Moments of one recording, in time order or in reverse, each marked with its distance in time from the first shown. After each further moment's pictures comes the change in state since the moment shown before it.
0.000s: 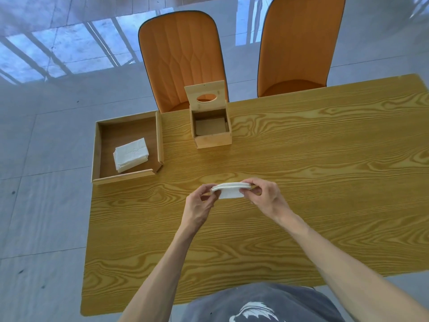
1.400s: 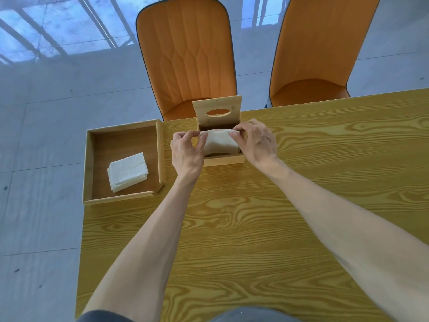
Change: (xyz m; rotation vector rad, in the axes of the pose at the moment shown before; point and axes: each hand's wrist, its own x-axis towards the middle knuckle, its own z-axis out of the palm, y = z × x) left_hand 0.182 0.085 -0.042 0.387 0.422 -0.031; right_hand 0.205 -0.069 -0.008 -0.411 0.213 -0.072
